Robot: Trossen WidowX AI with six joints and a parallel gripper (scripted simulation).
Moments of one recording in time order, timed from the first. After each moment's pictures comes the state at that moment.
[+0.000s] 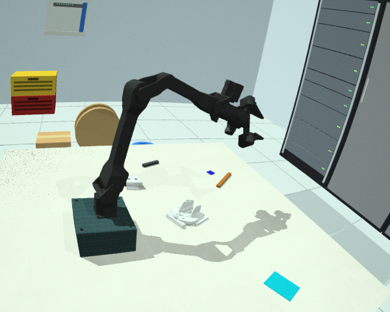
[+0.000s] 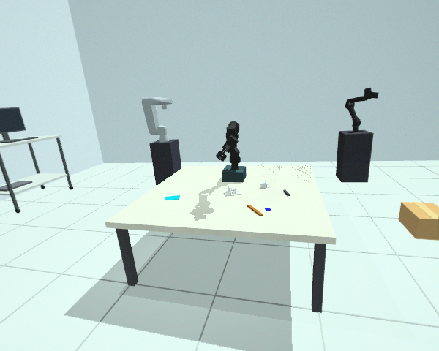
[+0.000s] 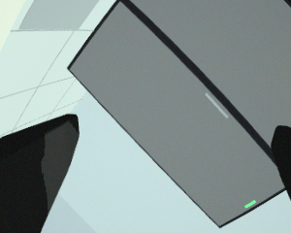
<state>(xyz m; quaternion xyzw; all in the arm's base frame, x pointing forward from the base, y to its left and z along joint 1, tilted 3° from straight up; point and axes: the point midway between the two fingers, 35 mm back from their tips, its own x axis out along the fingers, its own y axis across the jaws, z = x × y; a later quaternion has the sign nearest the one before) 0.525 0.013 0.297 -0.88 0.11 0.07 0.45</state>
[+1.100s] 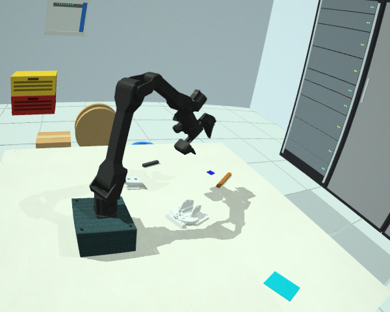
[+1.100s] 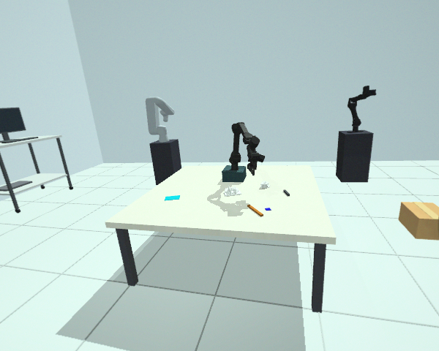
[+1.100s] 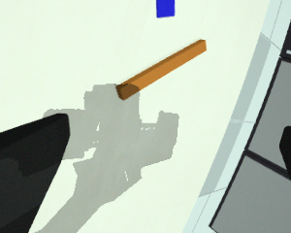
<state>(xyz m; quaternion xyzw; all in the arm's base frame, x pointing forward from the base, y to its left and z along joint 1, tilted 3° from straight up) 0.420 0.190 0.164 -0.67 0.18 0.35 0.62</state>
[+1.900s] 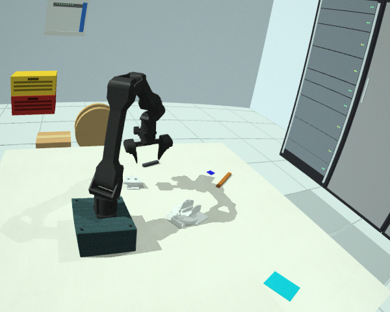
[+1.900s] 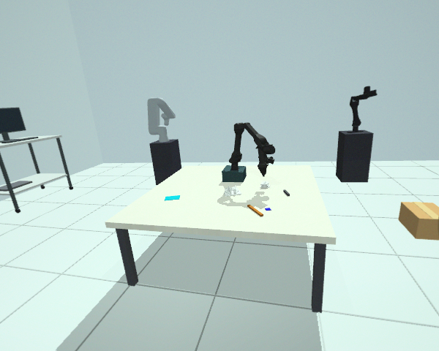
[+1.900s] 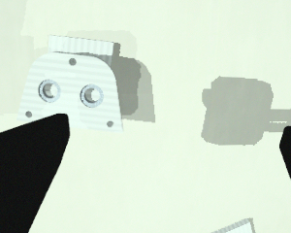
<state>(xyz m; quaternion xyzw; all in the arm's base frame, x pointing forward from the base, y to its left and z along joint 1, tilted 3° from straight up) 0.237 0.255 0.081 -0.48 0.43 0.48 0.60</state>
